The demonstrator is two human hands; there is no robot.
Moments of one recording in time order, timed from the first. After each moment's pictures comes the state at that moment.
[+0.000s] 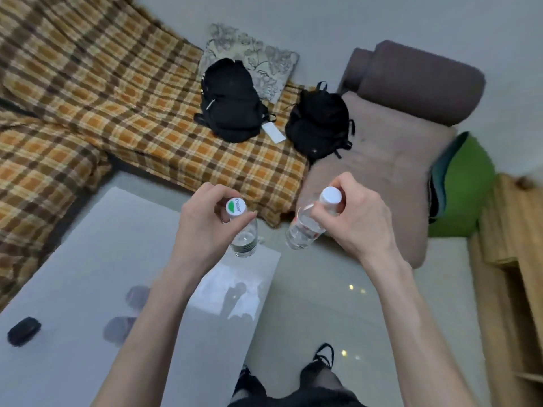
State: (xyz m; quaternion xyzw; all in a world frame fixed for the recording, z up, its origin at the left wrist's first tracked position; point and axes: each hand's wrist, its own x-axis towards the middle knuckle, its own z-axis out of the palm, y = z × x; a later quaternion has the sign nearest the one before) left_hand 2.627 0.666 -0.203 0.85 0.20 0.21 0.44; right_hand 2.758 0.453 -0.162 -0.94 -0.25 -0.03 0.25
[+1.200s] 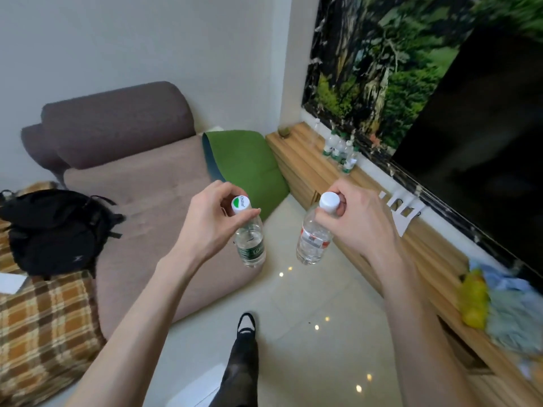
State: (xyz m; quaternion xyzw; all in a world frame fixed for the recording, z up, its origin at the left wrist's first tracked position) left_hand 3.068 0.084 -0.167 0.86 -0.27 0.06 0.44; right_hand 2.956 -0.163 -0.132 -0.95 0.15 -0.13 0.25
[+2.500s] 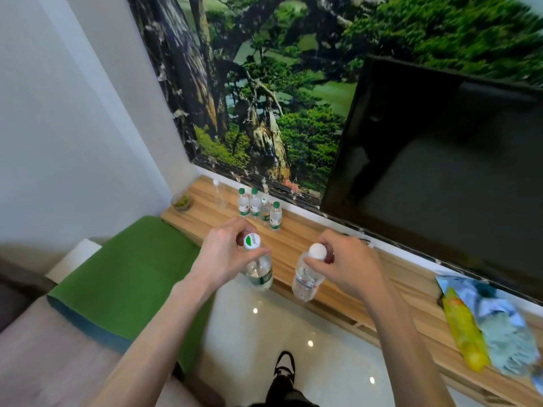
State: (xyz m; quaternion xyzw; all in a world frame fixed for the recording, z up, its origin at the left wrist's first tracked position) left_hand 3.458 -0.403 -0.210 0.79 -0.50 -0.11 0.34; right_hand 3.241 -0.549 -0.186 -0.90 0.37 -0.01 0.23
